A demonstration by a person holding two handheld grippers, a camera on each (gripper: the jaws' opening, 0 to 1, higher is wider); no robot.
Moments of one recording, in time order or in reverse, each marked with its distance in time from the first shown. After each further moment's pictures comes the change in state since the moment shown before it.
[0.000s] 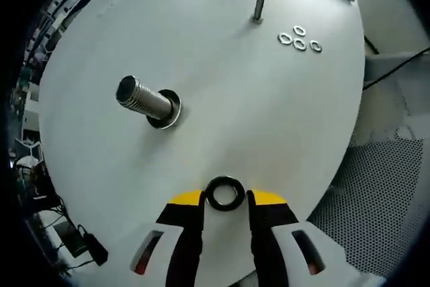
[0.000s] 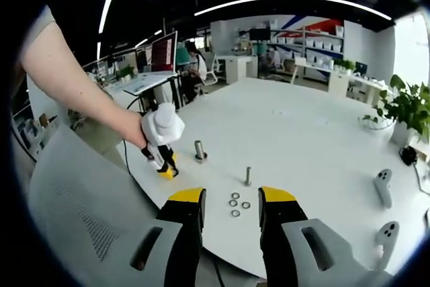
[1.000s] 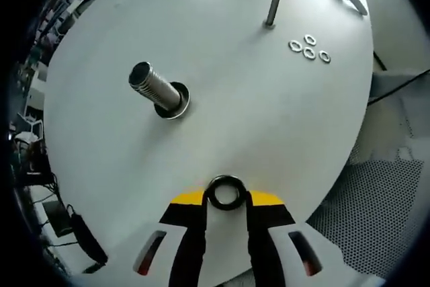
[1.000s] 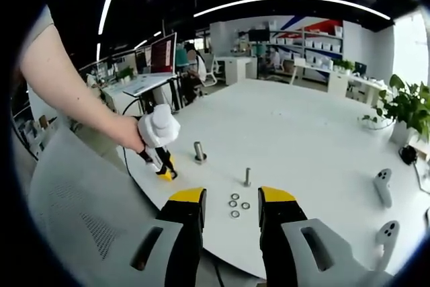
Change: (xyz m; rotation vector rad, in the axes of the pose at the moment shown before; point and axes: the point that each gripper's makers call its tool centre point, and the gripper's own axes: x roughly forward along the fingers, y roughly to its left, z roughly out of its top) left arm -0.001 0.000 0.000 -0.194 -0.087 0.023; right arm 0.000 -0.002 0.001 0.006 -0.007 -0.005
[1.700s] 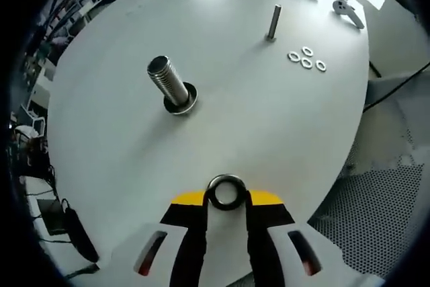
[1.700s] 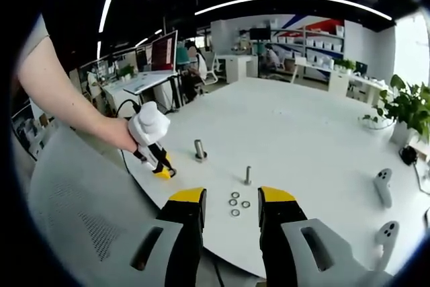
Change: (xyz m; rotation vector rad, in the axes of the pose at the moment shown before) left arm -0.002 -0.003 -0.007 0.020 -0.089 0.010; right arm 0.000 0.000 -0.002 -0.002 0.011 0.001
